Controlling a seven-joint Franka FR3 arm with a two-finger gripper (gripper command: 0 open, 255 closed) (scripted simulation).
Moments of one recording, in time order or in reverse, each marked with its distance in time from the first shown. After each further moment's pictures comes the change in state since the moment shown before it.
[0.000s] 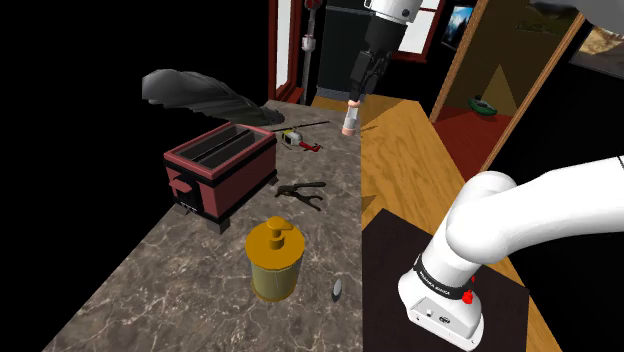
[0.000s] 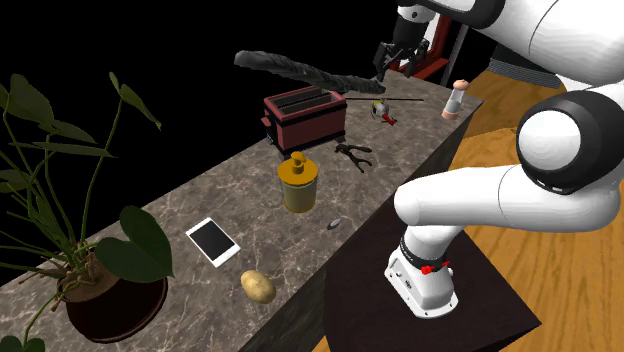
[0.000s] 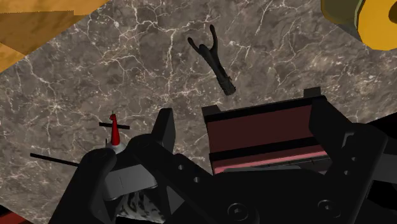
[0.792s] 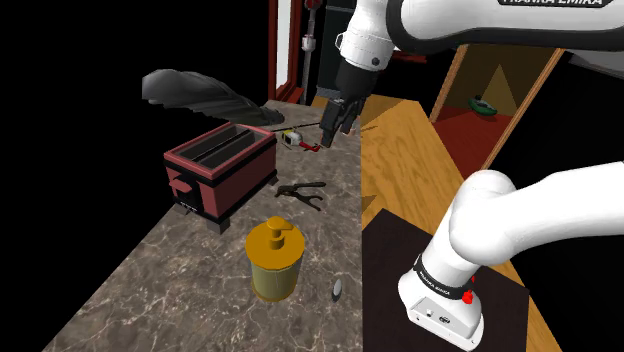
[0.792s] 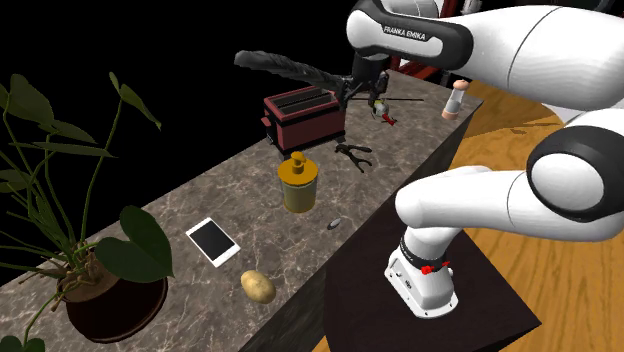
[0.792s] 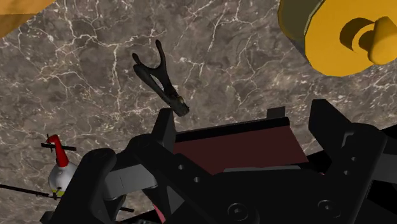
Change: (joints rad) arm 0.076 -0.069 0.202 -0.213 0.118 0.159 0.189
